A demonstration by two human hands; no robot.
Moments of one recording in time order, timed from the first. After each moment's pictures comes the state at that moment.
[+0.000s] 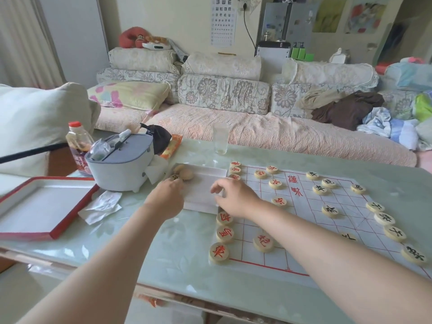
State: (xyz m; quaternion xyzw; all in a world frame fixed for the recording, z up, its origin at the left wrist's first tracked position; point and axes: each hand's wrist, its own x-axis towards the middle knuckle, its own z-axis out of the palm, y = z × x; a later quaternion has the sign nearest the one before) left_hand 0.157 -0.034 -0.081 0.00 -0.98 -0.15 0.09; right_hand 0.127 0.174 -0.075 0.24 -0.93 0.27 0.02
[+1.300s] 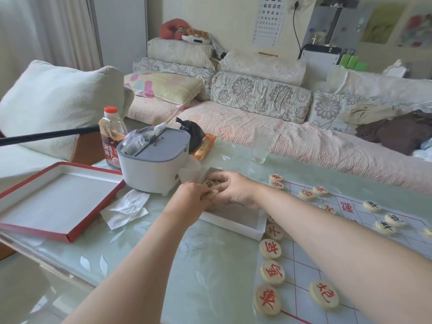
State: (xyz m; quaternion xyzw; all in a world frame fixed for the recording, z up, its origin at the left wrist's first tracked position) left_hand 0.111 -0.089 -0.110 0.00 -0.94 -0.31 0.16; right_hand 0.023 0.059 -0.089 0.20 -0.80 0.51 -0.26
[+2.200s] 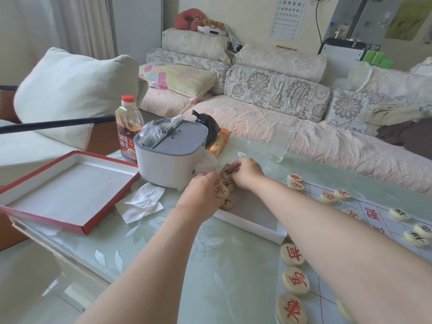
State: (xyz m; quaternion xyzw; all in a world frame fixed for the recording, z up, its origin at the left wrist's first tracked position) left_hand 0.102 -0.103 -0.117 0.06 -0.94 -0.31 0.15; right_hand -0.027 0.013 -0.100 0.12 -0.95 0.29 -0.01
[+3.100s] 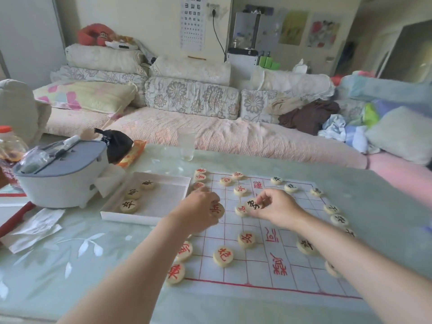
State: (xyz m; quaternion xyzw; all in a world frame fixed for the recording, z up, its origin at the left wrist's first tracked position) left_hand 0.134 0.111 -0.069 -0.18 -0.96 -0.22 0.05; right_hand 0.129 0.349 -0.068 0.03 -0.93 0.36 0.02
